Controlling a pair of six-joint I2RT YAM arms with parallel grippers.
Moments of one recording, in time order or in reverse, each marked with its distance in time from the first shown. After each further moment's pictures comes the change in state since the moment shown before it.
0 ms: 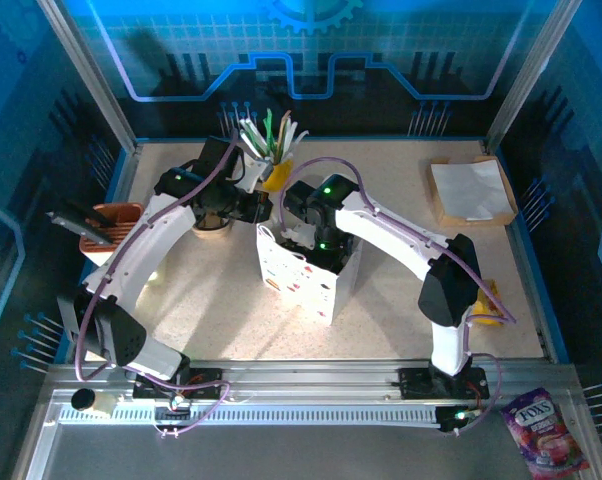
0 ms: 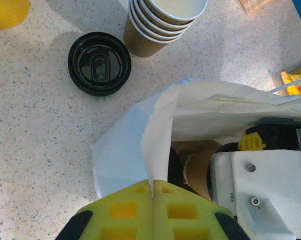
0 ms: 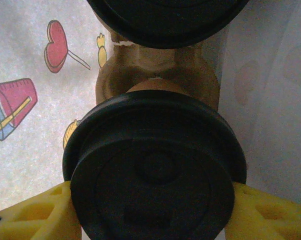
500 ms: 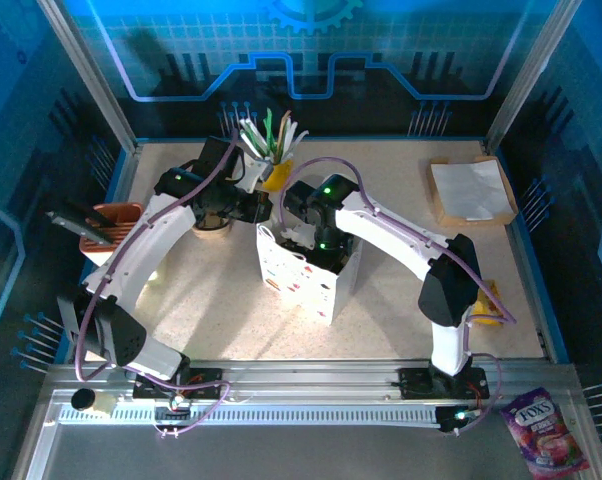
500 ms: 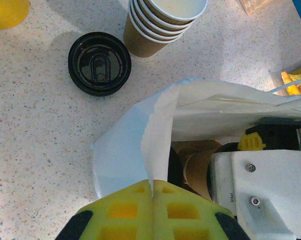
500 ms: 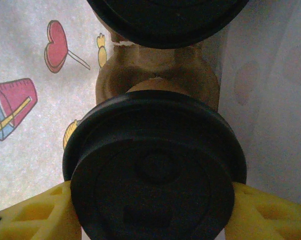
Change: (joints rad) left arm 0.000 0.000 0.000 0.000 0.000 0.000; right arm 0.000 0.000 0.000 0.000 0.000 0.000
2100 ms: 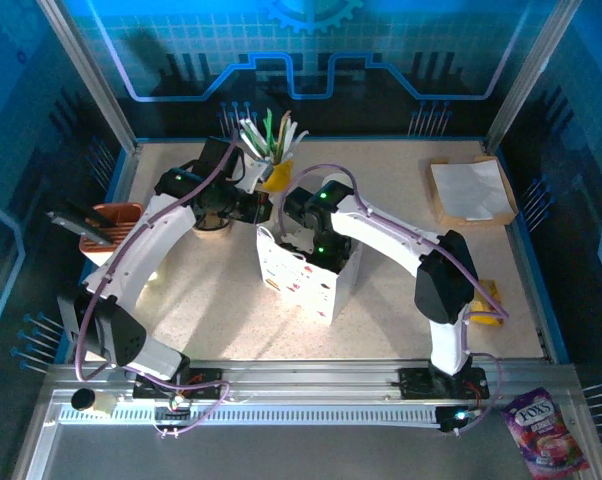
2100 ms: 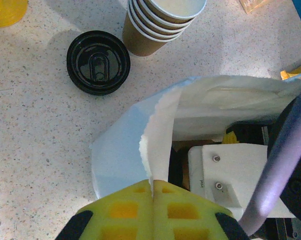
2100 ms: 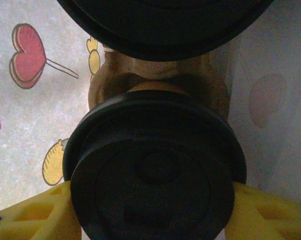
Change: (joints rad) left arm 0.000 0.000 -0.004 0.000 0.005 0.000; right arm -0.011 0.027 -0.073 0.072 -0.023 0.000
